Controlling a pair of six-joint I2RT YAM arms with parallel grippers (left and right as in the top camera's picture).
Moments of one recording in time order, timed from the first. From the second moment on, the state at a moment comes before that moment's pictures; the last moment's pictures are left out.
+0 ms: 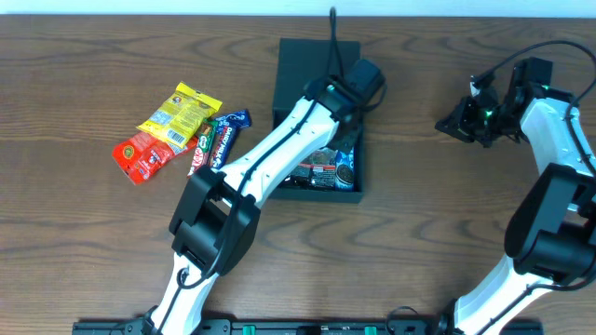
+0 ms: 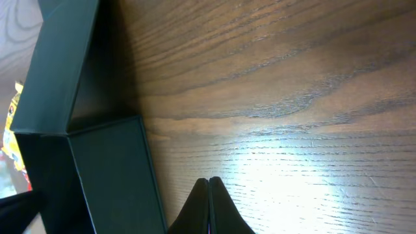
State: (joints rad) left arm -0.70 2.18 1.90 -1.04 -0.06 -0.20; right arm -0.29 1.97 1.46 -0.85 -0.60 0.11
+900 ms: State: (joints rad) left arm -0.66 2.18 1.64 -0.91 -0.05 -0.30; right arm -0.29 1.97 1.46 -0.86 -0.60 0.10
